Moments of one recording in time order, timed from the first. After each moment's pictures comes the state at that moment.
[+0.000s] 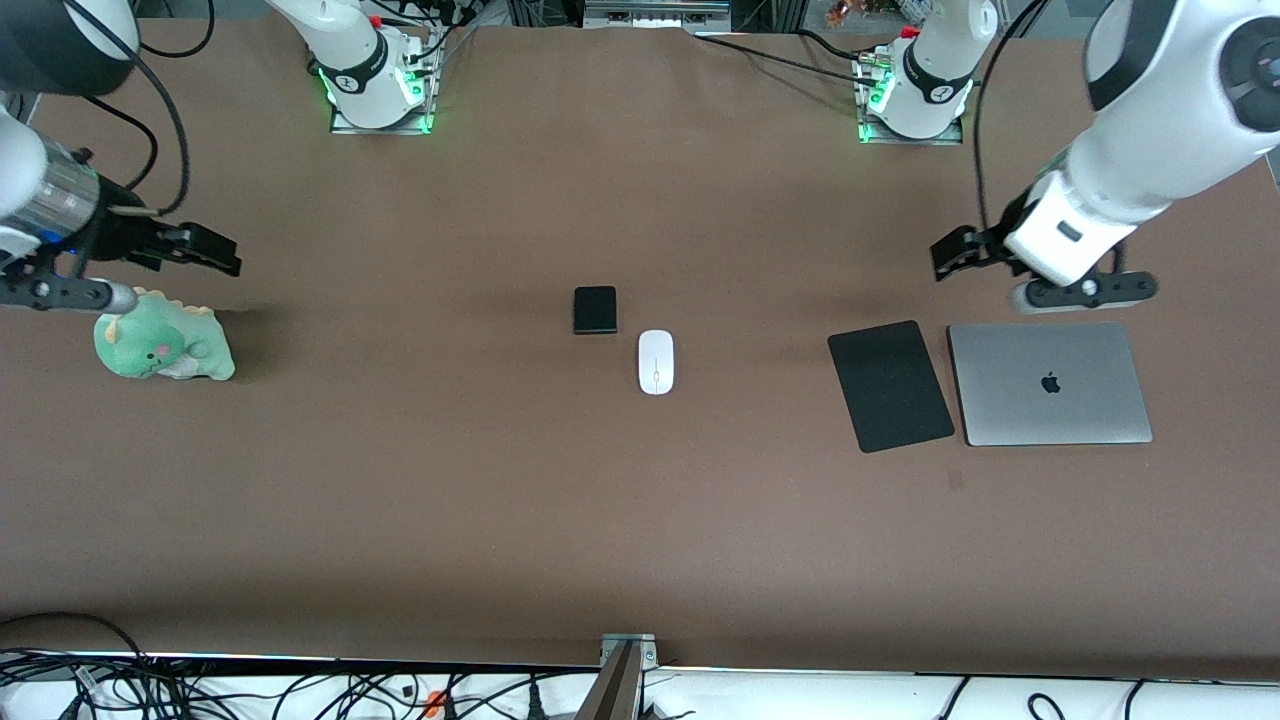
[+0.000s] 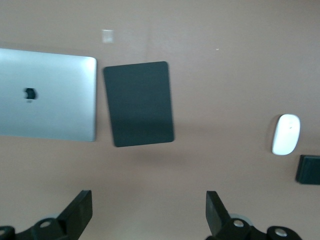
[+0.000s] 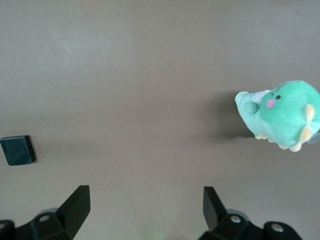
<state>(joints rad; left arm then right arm) 0.17 0.08 -0.43 -1.74 -0.05 1.72 -0.39 0.07 0.10 -0.01 -1.64 0.02 1.60 0.12</state>
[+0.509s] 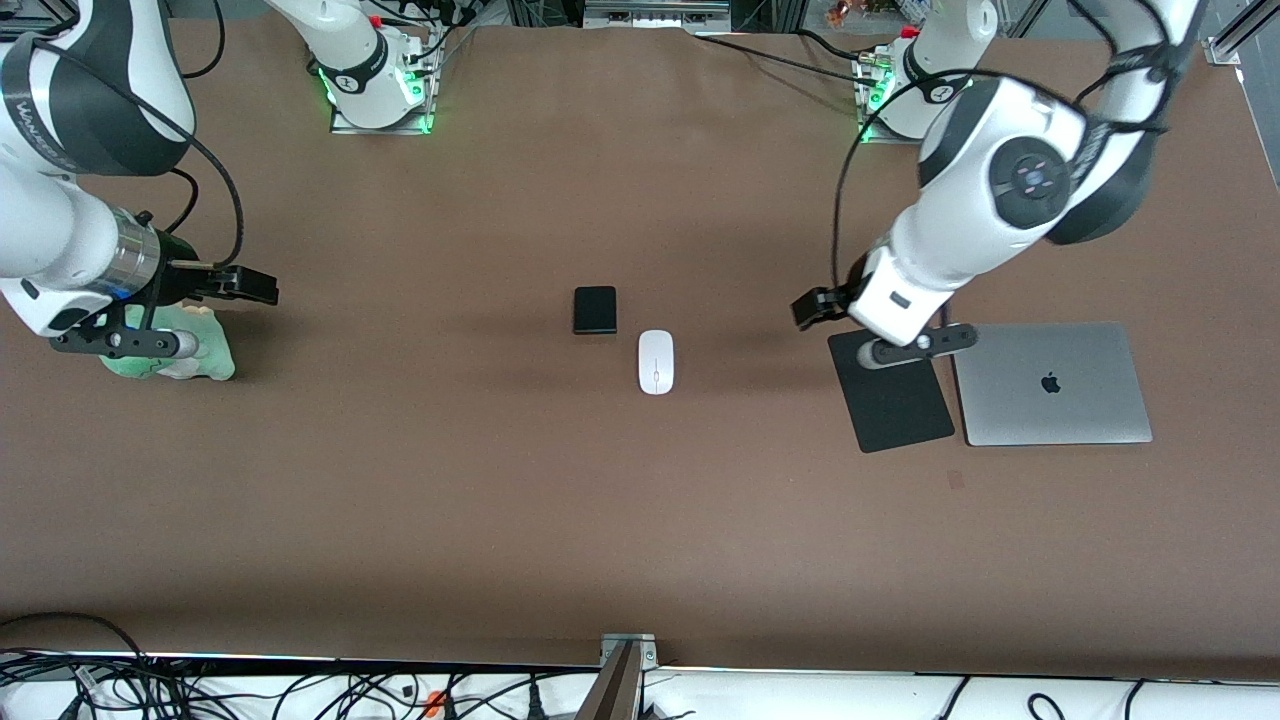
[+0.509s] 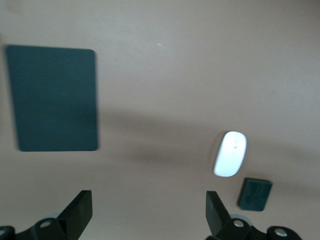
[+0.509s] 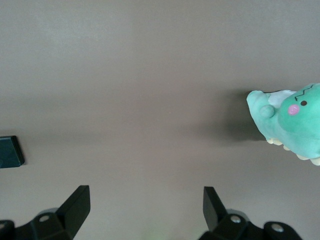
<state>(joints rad) 0.10 0.30 -0.57 -1.74 -0.05 1.99 -0.70 0.08 0.19 -0.01 -1.64 0.02 1.63 0.12</state>
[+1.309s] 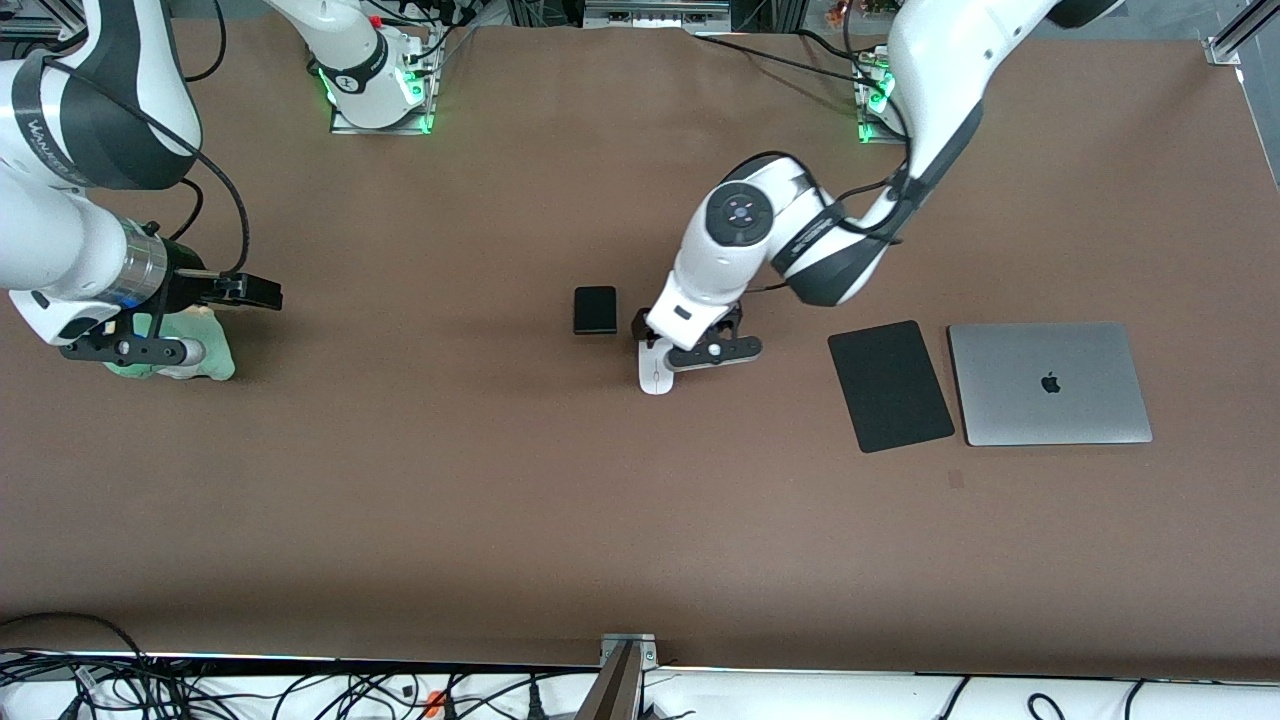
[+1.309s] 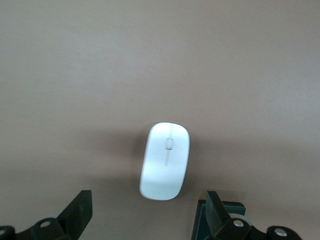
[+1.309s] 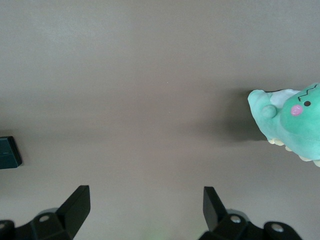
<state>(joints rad) -0.25 0.69 -0.55 -1.59 0.30 2.27 -1.06 0.08 0.20 -0.02 -1.64 0.02 1.63 0.12</state>
